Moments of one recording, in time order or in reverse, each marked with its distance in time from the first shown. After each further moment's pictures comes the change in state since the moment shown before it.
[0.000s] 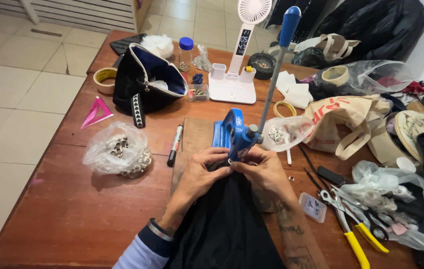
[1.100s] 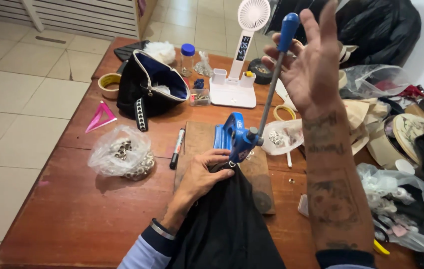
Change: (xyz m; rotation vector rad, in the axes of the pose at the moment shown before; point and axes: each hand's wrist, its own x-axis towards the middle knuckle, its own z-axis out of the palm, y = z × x) left_hand 0.001 0.018 -0.001 -0.163 0.009 -0.024; right_hand 0.074 -0.206 -0.025 0.567 -0.069 -0.322
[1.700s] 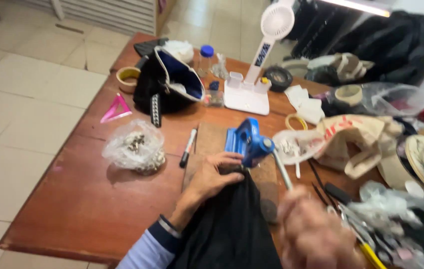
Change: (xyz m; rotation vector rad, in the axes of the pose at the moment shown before) left_hand -0.004 -0.023 0.001 -0.036 -0.009 0.070; right_hand -0.207 0.051 0.014 -0.580 -0.129 -0.870
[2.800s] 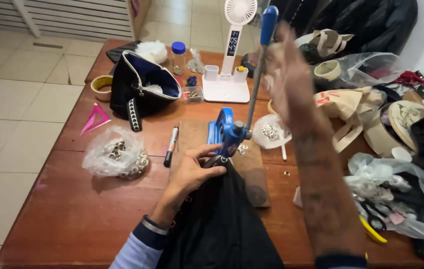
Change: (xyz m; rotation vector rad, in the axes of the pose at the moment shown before) left_hand 0.005 0.015 -0.005 -0.009 -0.059 -0.130; right_hand 0.116 0.148 -0.031 0.335 -0.111 0.706
